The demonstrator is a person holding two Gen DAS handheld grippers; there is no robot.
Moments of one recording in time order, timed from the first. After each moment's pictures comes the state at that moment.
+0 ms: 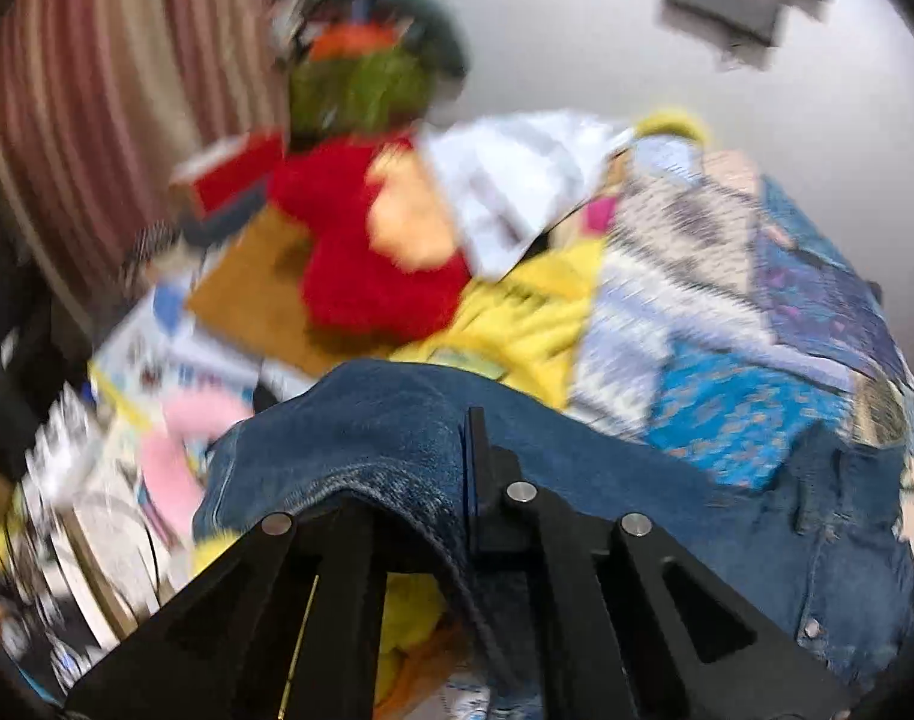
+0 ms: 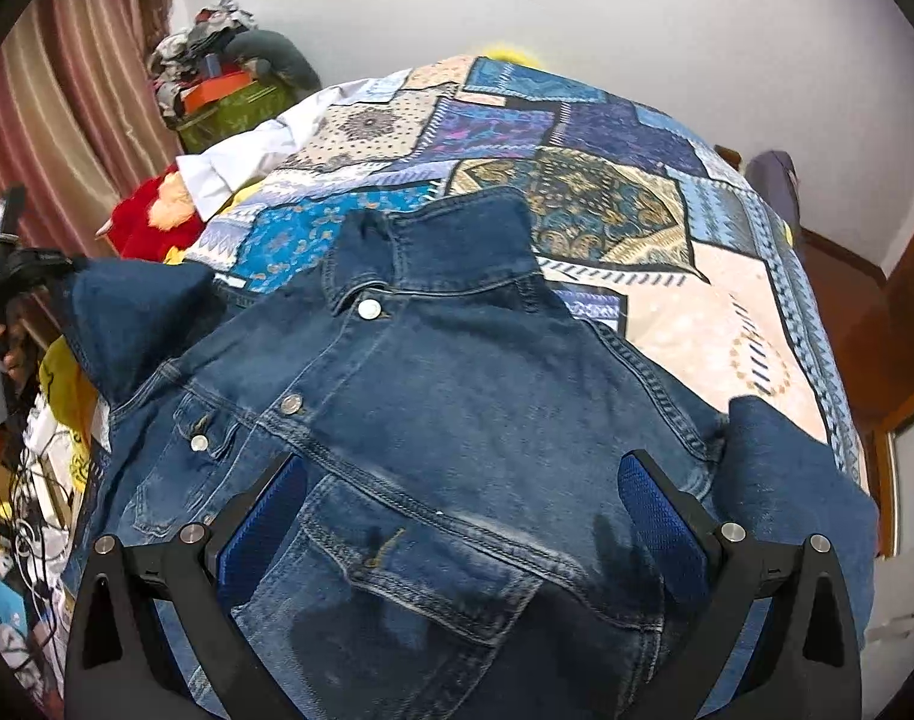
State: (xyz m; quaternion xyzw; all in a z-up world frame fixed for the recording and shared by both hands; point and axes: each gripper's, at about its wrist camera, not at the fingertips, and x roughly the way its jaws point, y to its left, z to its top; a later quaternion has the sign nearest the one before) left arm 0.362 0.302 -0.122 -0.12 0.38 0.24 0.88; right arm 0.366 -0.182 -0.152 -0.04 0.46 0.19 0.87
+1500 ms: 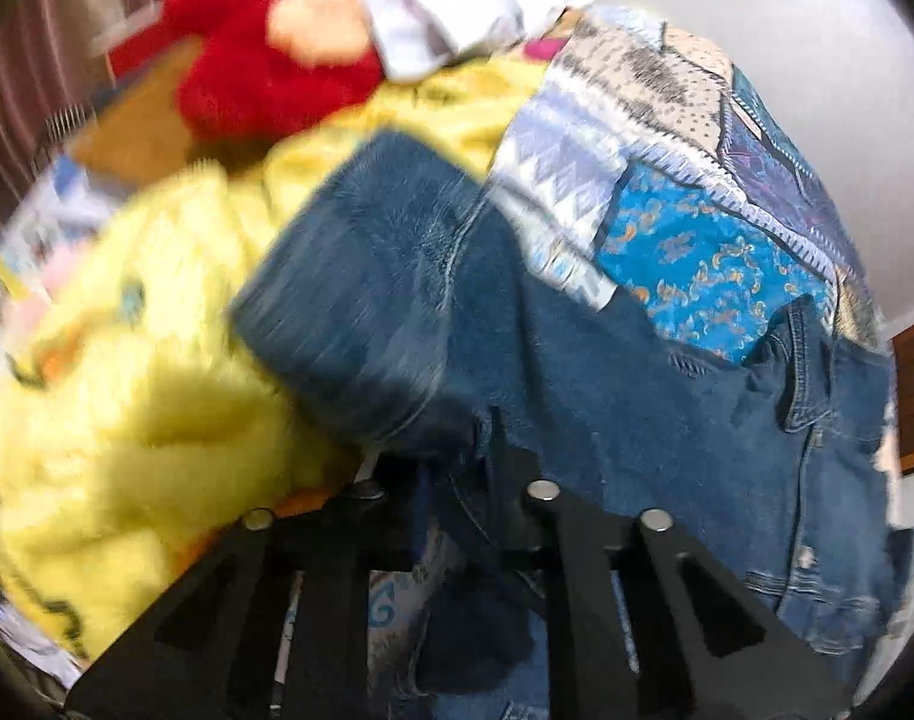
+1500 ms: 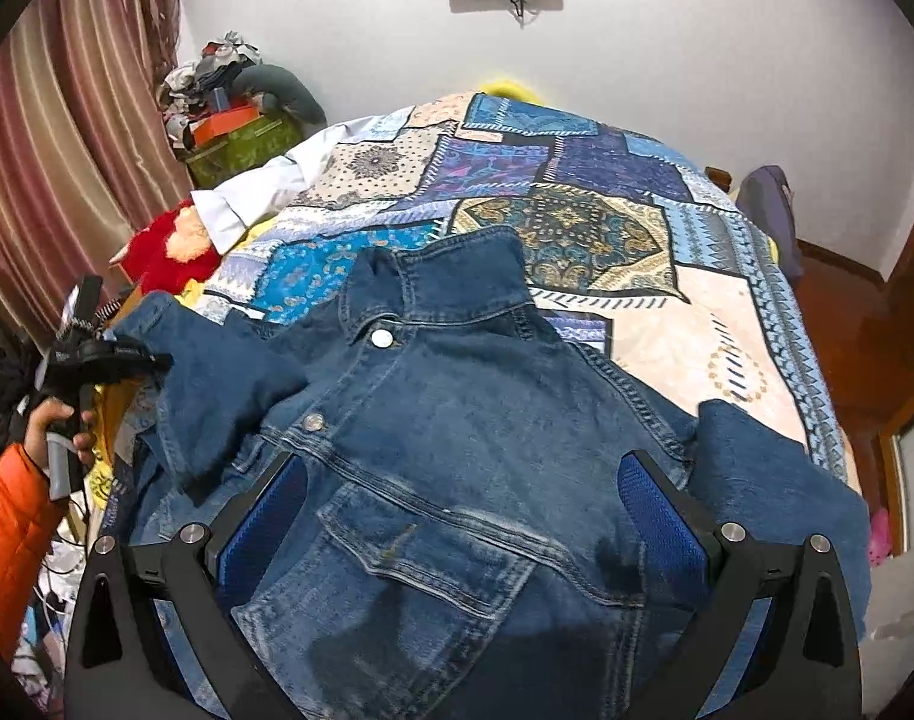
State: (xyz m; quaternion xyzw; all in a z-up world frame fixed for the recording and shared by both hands) left arm 0.377 0.262 -0.227 -0.19 0.49 0.16 0.84; right arm 0.345 -0.197 -0.127 -0.03 0.42 0.20 0.88
